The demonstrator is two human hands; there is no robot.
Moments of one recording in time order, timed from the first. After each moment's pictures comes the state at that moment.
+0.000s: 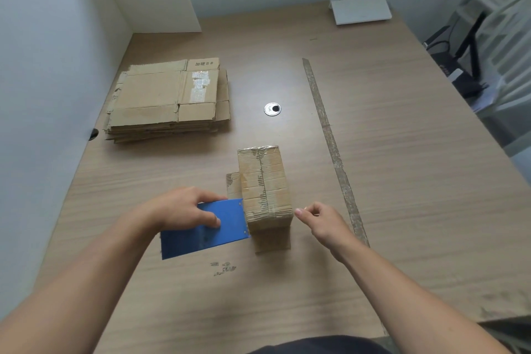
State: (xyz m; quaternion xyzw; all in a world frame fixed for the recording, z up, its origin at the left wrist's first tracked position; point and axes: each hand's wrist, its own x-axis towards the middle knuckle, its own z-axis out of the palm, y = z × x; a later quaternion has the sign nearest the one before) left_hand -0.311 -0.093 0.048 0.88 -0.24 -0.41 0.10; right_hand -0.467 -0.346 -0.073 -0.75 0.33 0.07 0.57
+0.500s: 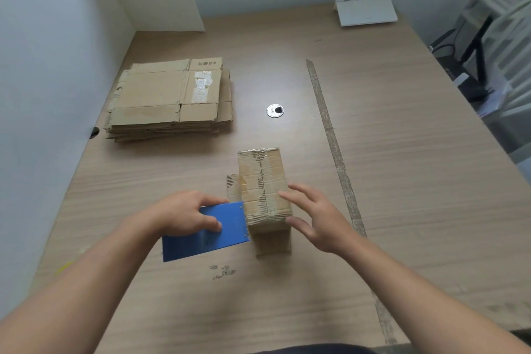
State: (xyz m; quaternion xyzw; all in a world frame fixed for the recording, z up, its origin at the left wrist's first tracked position) left_hand -0.309 -0.095 0.038 0.88 -0.24 -0.40 0.06; right_hand -0.454 -0.357 -0.056 -0.92 -0.02 -0.01 0.39
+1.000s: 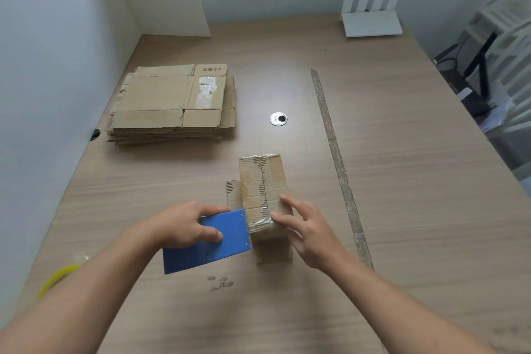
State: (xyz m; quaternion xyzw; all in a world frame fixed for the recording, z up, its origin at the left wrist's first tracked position) left_hand -0.306 -0.089 0.025 0.88 -0.23 -0.41 0.10; right_hand -0.447 -0.339 -0.076 -0.93 -0.05 -0.09 0.36
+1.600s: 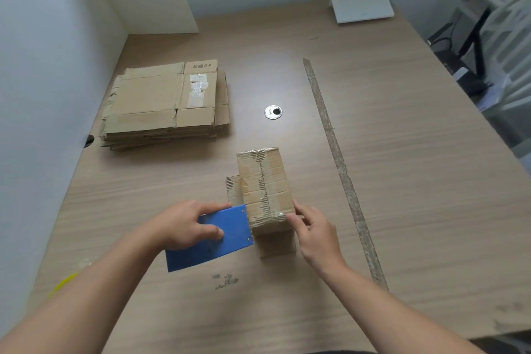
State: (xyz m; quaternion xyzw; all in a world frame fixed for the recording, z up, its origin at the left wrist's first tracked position) left_hand -0.303 -0.089 0.022 0.89 -0.25 -0.37 0.10; right_hand -0.456 -0.313 -0.077 -0.79 0.26 -0.07 0.54
